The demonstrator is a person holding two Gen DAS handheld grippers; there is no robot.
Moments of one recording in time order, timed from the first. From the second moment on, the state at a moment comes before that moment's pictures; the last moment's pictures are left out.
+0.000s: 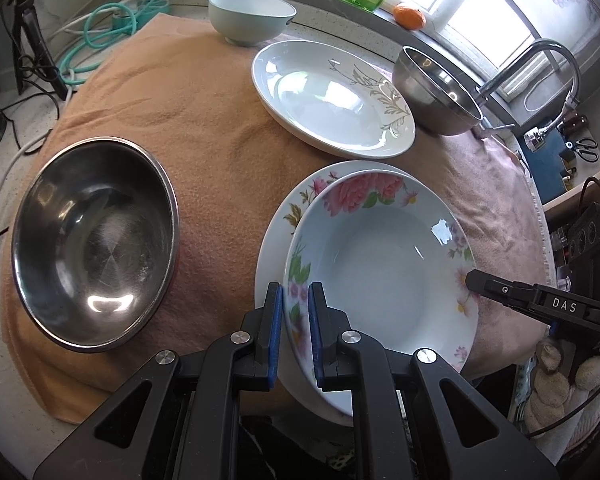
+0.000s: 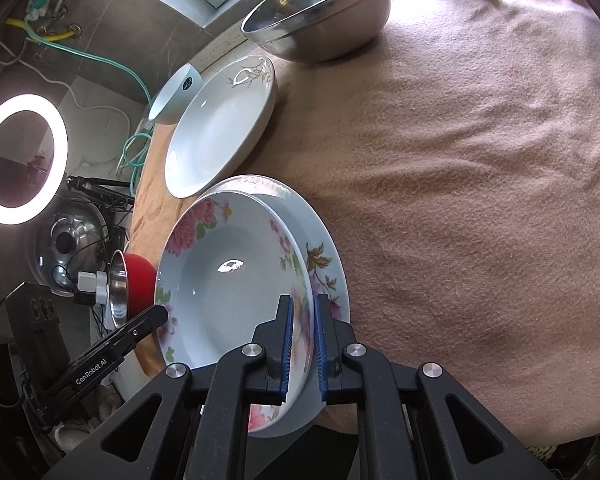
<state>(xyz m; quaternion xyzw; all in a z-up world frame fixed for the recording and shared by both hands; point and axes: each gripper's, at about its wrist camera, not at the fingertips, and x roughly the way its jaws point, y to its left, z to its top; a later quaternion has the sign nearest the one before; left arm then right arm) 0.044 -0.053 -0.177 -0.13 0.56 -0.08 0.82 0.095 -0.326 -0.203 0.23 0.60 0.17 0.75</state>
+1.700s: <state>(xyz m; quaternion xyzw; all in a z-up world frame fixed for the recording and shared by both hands) 0.148 -0.001 -0.108 -0.13 0.53 -0.15 0.82 0.107 -0.323 -0.108 0.30 0.51 0.13 0.80</state>
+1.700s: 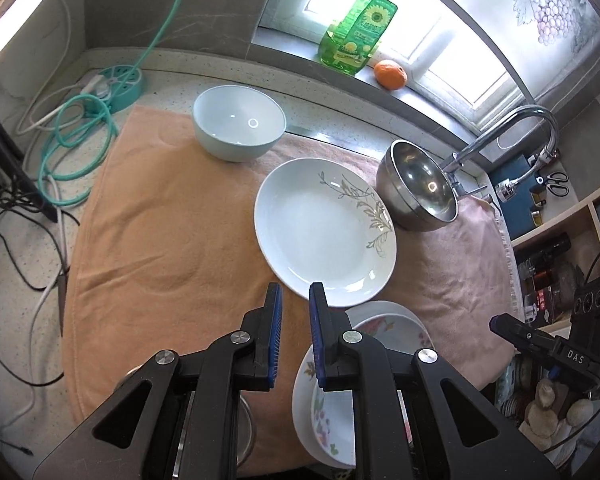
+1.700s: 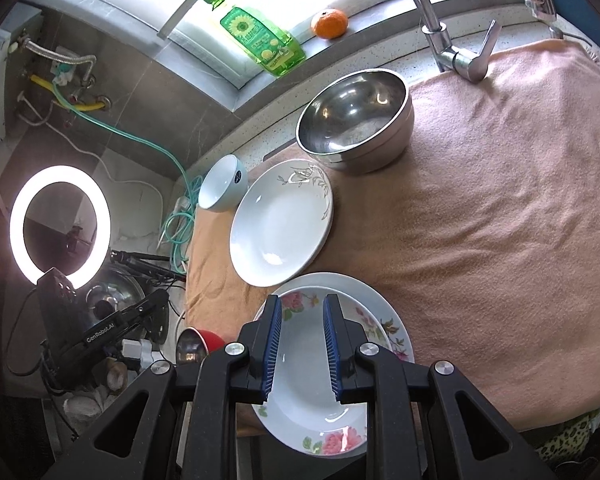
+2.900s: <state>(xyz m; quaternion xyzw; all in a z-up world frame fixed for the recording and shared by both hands) 0.269 -0.001 -0.181 -0.09 0.59 -0.18 0.78 0.215 -0.292 -0.180 0.32 0.54 0.03 0.78</state>
